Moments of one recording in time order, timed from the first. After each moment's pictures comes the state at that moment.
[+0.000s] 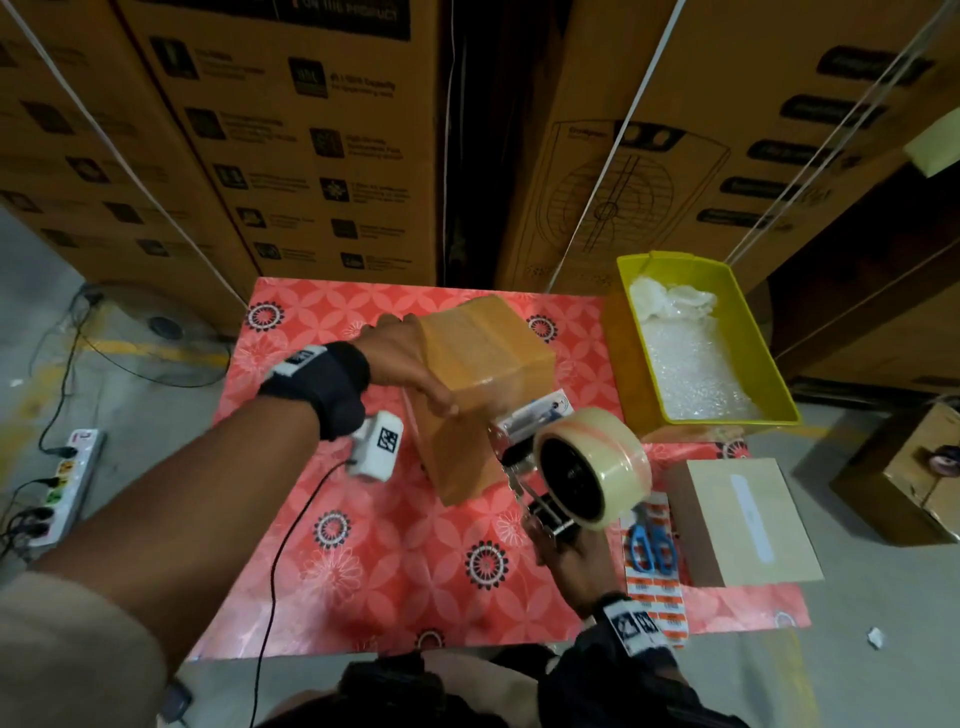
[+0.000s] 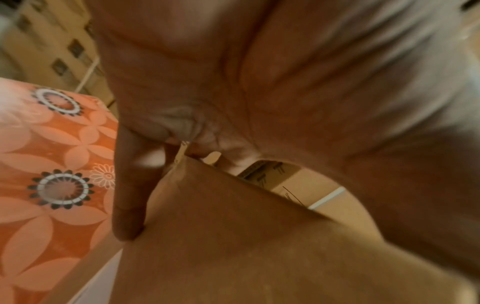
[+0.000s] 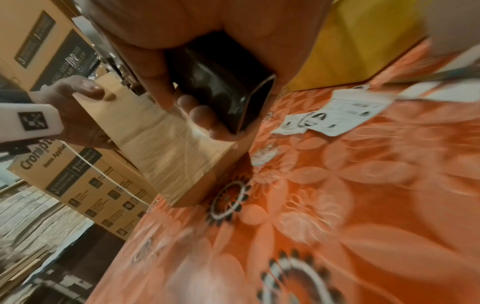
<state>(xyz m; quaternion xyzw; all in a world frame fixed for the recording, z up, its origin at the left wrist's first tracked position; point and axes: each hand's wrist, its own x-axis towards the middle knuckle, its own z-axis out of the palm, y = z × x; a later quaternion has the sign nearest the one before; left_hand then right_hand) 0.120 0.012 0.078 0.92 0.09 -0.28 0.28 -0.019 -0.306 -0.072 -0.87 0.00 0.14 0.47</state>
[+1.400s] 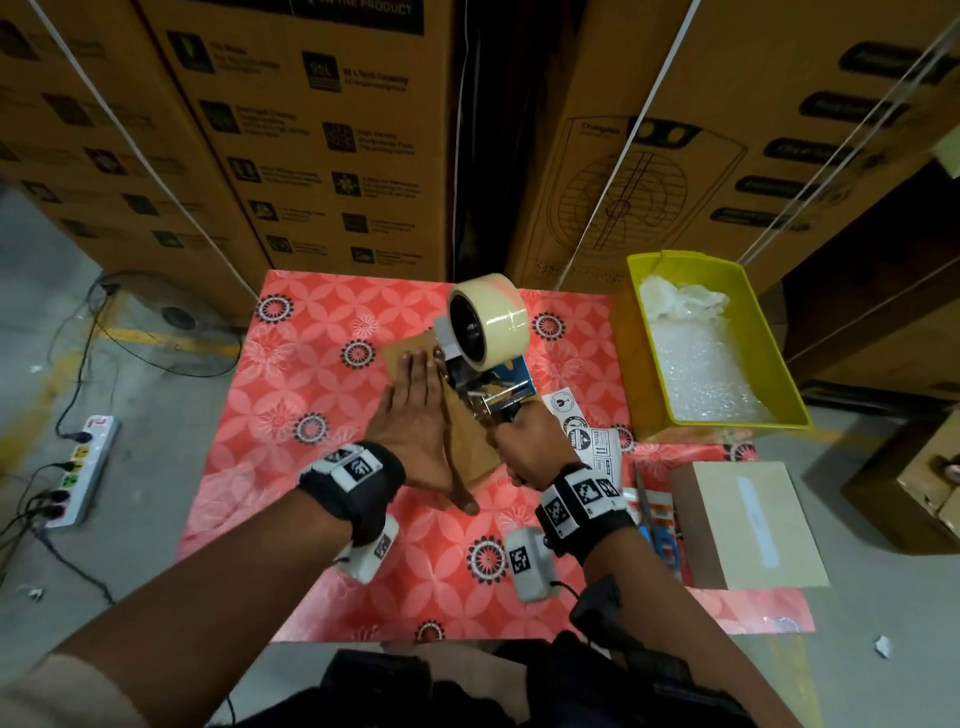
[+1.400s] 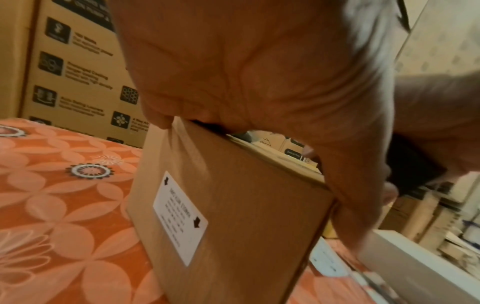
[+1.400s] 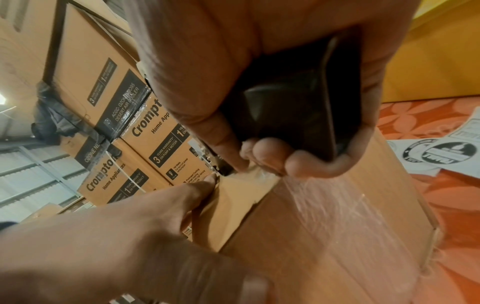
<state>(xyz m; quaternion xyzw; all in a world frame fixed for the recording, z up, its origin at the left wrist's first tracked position) 0.051 -0.035 0.001 0.96 0.02 -0.25 0.11 0.090 -0.214 -0.003 -0.88 0.00 0.24 0.41</state>
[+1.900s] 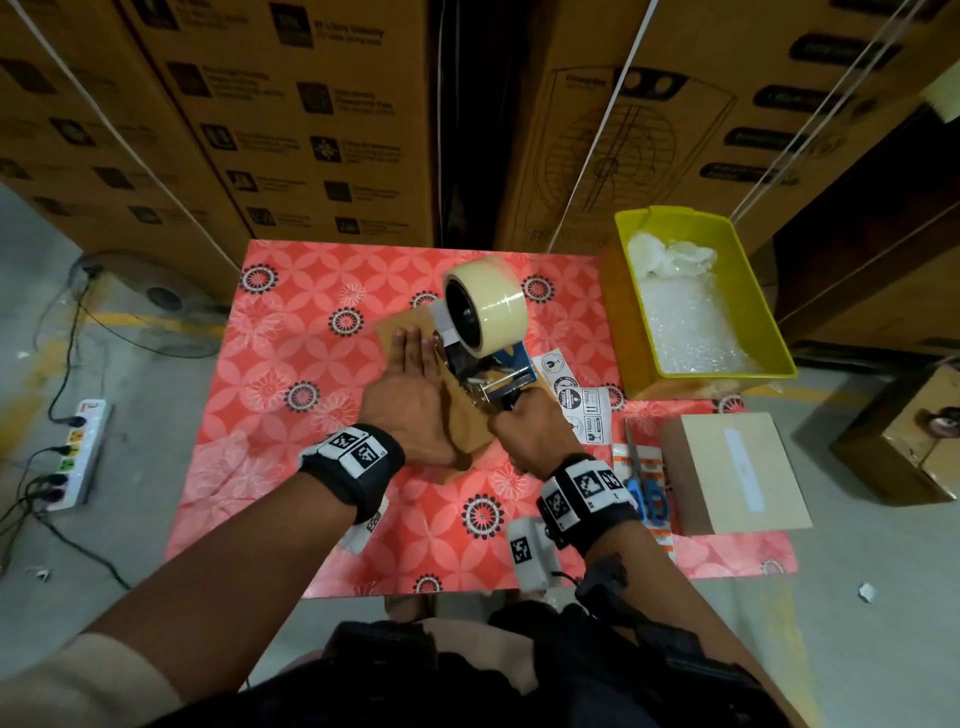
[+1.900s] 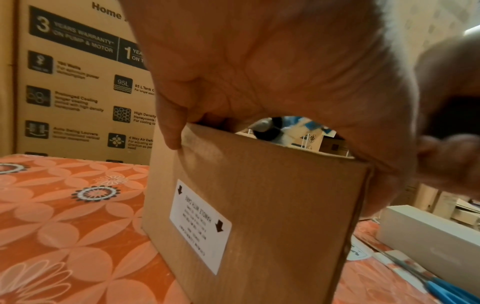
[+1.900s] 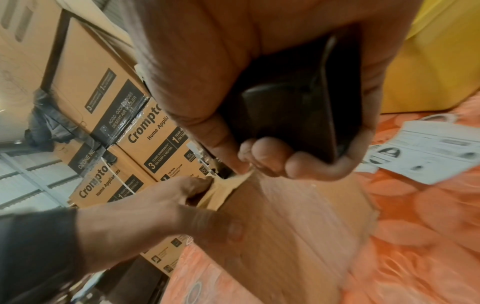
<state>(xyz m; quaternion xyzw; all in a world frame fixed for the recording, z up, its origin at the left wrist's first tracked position) 0.029 -0.057 0.004 0.98 0.02 -0.19 0.03 0.050 -0.237 0.013 -0.90 0.01 0.23 0.38</state>
